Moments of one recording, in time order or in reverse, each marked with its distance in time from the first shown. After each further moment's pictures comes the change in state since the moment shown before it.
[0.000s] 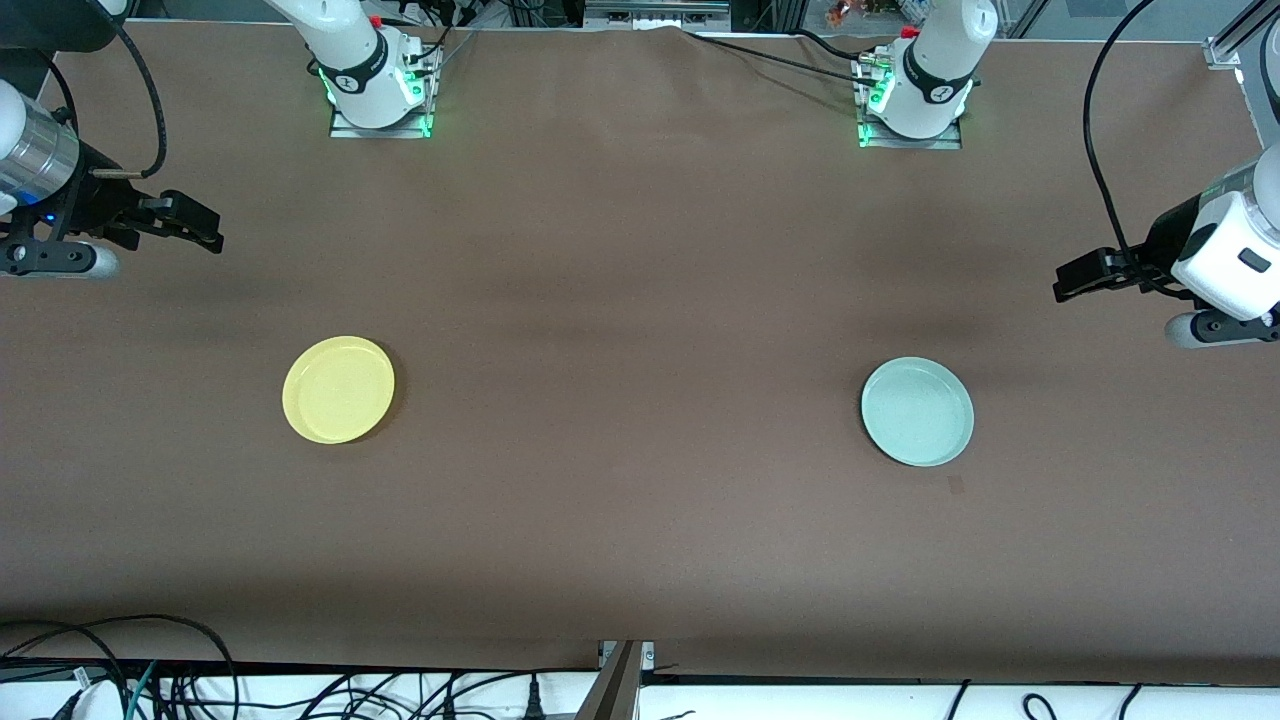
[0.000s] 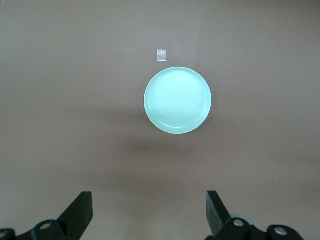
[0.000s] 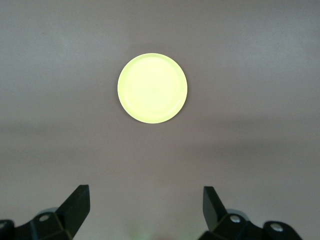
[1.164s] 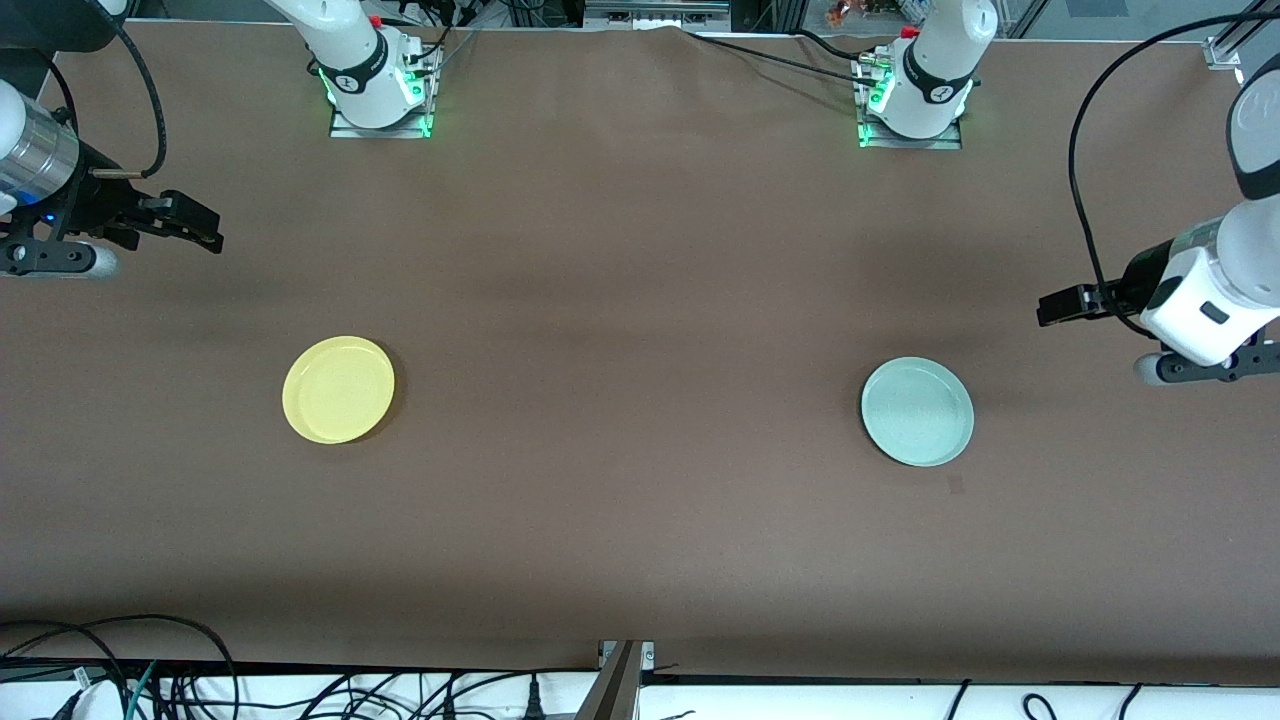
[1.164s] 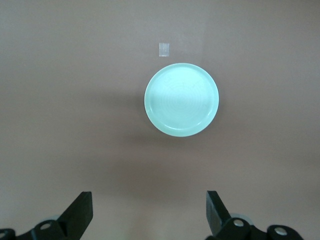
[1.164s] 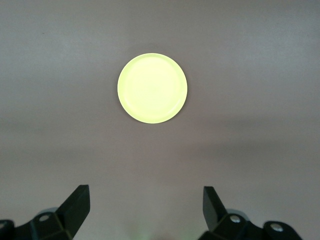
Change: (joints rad) left arm 0.012 0.092 0.003 0.000 0.000 0.037 0.015; right arm 0.000 0.000 0.000 0.000 0.000 0.000 0.000
